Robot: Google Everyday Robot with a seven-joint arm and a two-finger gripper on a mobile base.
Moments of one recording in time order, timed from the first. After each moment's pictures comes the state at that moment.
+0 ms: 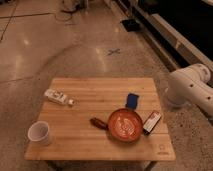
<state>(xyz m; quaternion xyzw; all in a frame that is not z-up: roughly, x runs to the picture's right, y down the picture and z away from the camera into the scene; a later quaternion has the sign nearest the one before) 0.284 0.106 0.685 -0.28 0.02 0.02 0.96</state>
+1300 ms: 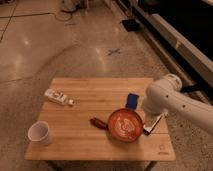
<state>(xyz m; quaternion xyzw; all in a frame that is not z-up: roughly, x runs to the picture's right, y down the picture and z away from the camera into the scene) 0.194 0.140 0.738 -0.27 -0.03 -0.06 0.96</state>
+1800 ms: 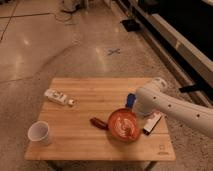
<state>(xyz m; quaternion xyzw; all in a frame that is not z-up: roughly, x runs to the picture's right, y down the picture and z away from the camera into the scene) 0.154 0.157 0.771 -0.29 -0.06 -0.08 0.95</state>
